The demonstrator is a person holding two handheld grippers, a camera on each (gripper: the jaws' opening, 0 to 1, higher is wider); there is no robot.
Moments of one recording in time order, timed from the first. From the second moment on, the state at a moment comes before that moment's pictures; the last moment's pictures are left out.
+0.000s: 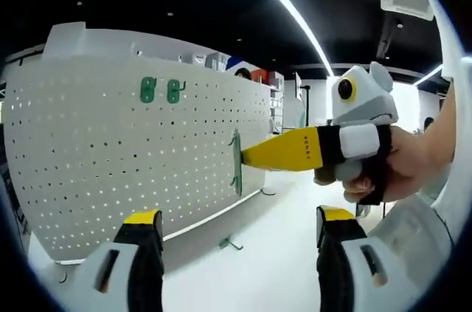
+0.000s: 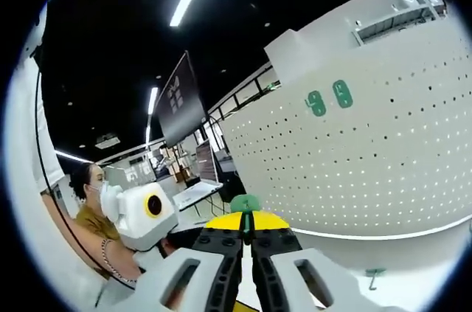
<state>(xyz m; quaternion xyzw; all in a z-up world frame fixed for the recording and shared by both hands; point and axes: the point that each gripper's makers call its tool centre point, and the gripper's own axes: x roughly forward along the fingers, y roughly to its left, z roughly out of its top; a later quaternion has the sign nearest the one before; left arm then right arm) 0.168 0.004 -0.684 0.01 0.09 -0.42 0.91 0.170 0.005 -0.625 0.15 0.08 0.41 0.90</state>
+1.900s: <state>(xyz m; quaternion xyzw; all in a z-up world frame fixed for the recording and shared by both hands) 0.131 0.041 -0.763 0.01 0.20 -0.41 0.89 0.297 -0.095 -0.562 0.07 0.02 0.24 0.97</state>
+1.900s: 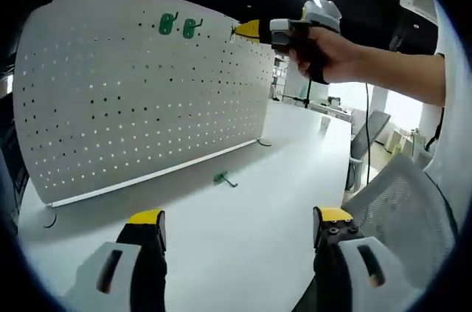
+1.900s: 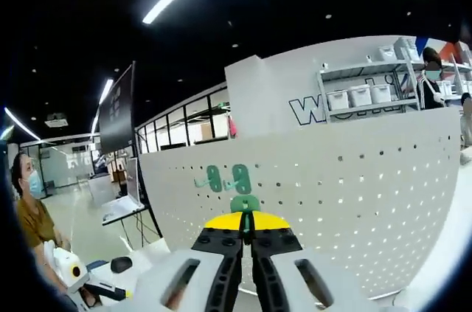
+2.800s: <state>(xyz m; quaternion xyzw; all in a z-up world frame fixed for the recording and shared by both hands) 0.128 0.046 -0.771 0.01 0.21 -0.41 0.89 0.351 -0.105 -0.548 0.03 0.00 0.16 0.99</state>
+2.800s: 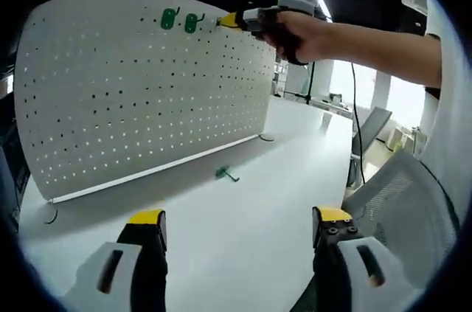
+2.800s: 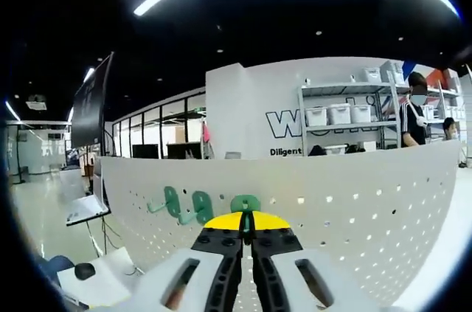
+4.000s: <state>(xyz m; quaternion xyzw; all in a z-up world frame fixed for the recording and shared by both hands) 0.132 0.050 -0.769 0.00 0.21 -0.40 0.89 0.367 -0.099 -0.554 0.05 -0.03 0.04 1.00</state>
